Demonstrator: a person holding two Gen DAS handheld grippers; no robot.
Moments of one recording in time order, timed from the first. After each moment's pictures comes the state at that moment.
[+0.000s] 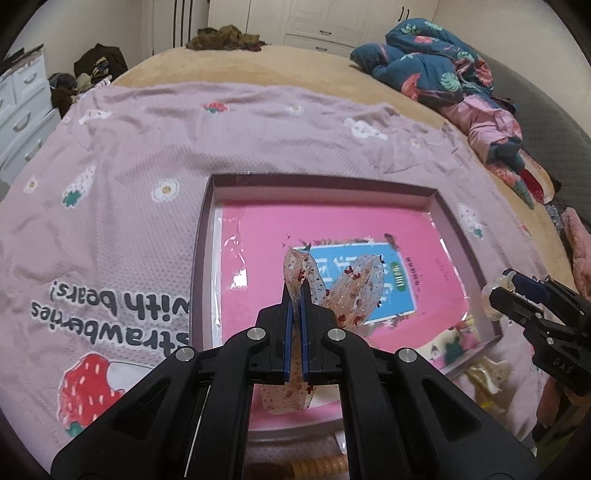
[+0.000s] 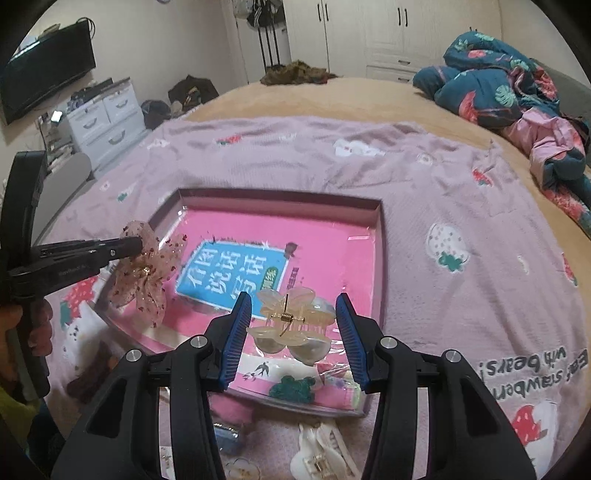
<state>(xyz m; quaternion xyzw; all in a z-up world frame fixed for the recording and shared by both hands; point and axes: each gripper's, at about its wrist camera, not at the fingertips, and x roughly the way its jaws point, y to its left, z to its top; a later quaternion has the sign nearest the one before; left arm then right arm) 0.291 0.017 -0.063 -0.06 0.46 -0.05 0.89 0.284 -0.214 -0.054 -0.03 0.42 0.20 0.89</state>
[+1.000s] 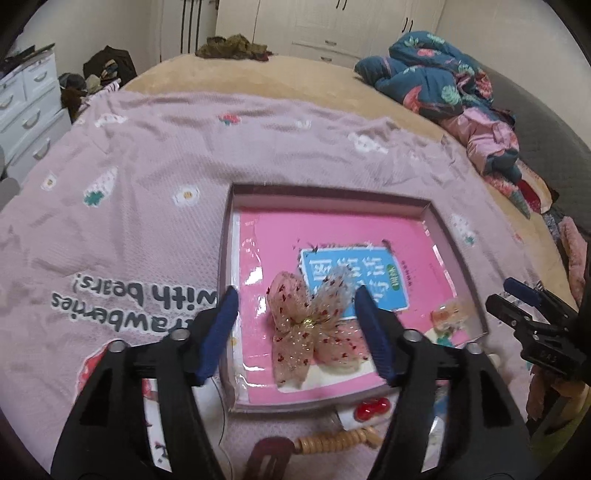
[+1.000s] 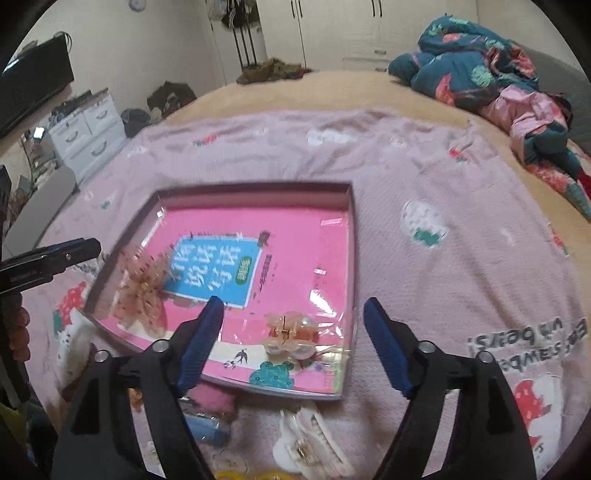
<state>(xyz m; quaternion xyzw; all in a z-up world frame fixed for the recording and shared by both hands) 0.262 0.031 -0.027 -0.07 0.43 -0.04 0.90 0.272 -0.240 -0.049 0.00 0.41 0.16 0.90</state>
